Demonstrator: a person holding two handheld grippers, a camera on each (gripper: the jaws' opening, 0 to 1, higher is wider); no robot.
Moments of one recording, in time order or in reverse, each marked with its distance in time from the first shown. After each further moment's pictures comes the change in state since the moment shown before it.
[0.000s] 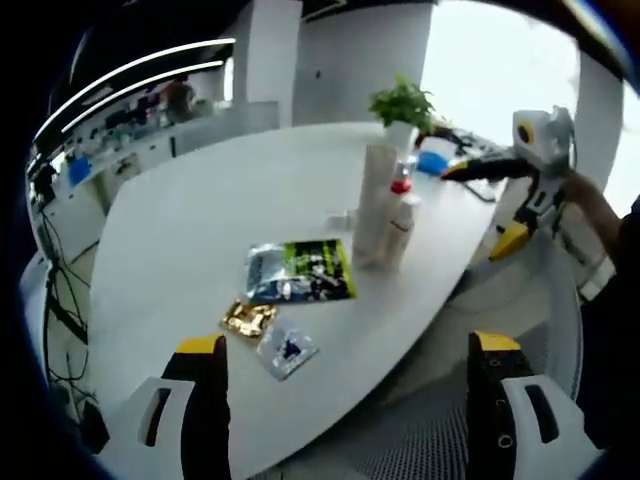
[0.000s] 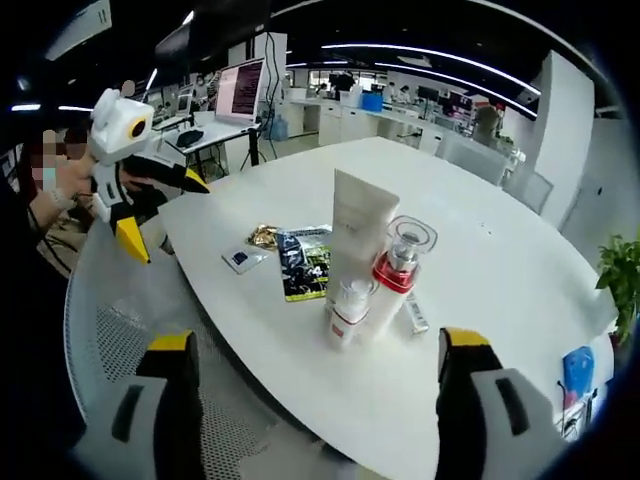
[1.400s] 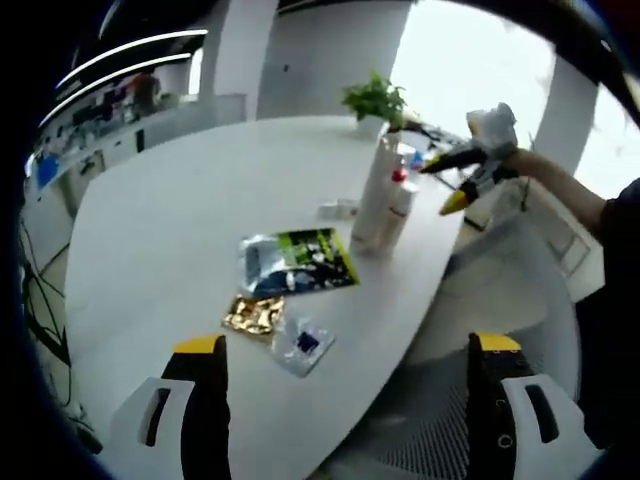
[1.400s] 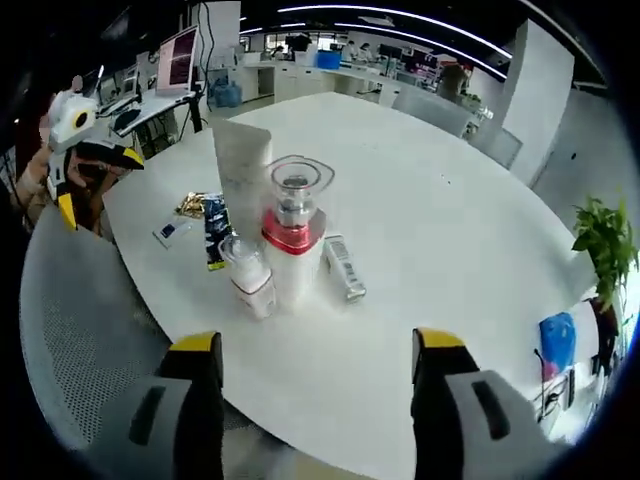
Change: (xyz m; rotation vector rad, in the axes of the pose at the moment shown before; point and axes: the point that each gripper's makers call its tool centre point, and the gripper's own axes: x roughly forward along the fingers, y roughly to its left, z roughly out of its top) left arm 0.002 0.025 -0.004 0.028 0.028 -0.158; right arm 0.017 -0.098 -0.038 0.083 0.195 -0.165
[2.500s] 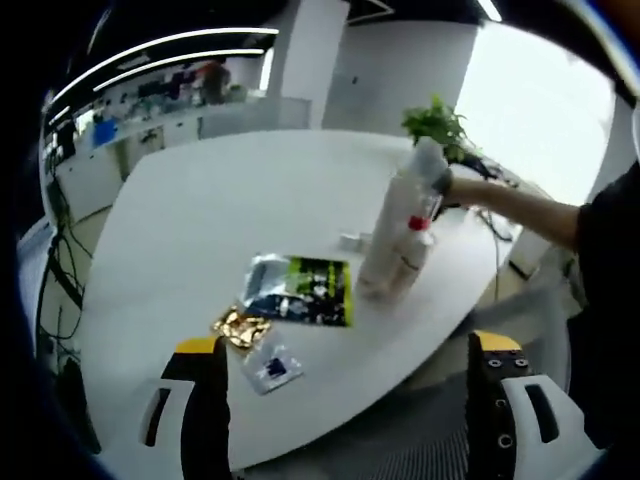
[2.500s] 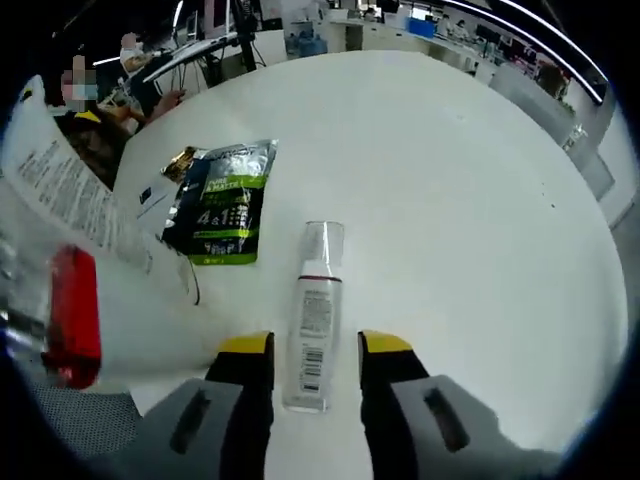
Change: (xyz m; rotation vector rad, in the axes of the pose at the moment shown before) left arm 0.017 -0.031 0.037 -0.207 -0.075 0.241; right arm 0.140 -0.007 0.019 -0.286 0.184 0.378
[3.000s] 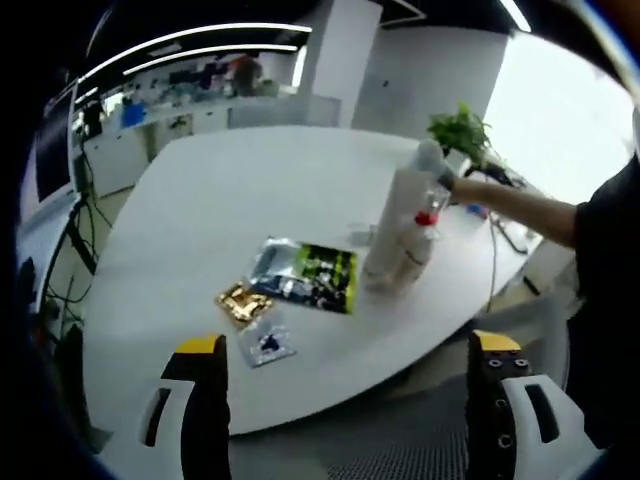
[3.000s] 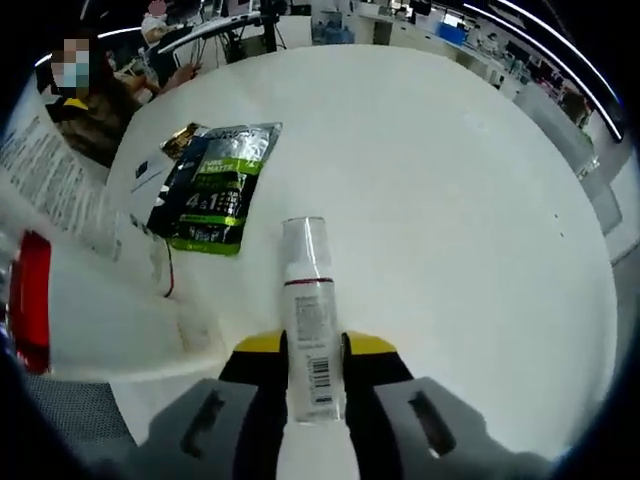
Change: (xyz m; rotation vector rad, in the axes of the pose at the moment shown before) left arm -0.010 -0.008 -0.015 -0.085 -0.011 0.078; right arm 0.004 -0.010 -0.001 -0.078 0.014 -0.005
